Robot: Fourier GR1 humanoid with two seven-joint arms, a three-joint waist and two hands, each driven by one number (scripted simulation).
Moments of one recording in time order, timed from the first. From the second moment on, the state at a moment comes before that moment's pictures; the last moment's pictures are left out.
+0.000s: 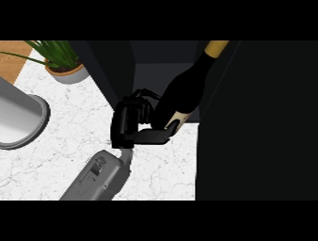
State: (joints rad) left arm -0.41 0.00 -0.41 -1.23 0.38 0.48 -0.35; right arm 0.07 -0.06 -0.07 -2.27 -0.24 0.30 0.32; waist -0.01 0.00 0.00
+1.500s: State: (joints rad) left arm -0.65 0.00 -0.48 -0.64 0.87 0.34 -0.71; right arm 0.07 -0.08 -0.12 -2.25 -0.30 0.33 0.32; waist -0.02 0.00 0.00
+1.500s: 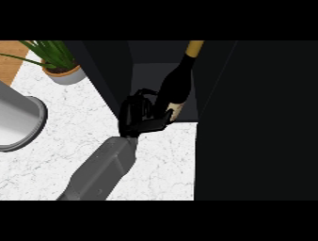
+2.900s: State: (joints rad) left arm -0.94 0.00 -0.46 -0.28 1.06 0.28 -0.70; right arm 0.05 -0.05 -0.05 -2.23 -0.25 0.33 0.31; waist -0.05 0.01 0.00
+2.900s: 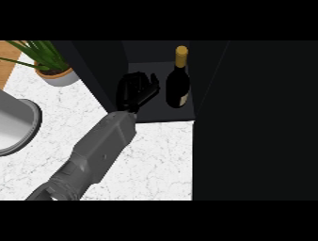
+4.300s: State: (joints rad) left arm -0.85 0.00 -0.49 -0.42 0.97 0.27 -0.86; right arm 0.05 -0.07 -0.08 -2.26 -0.25 0.31 0.33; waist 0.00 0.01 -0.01
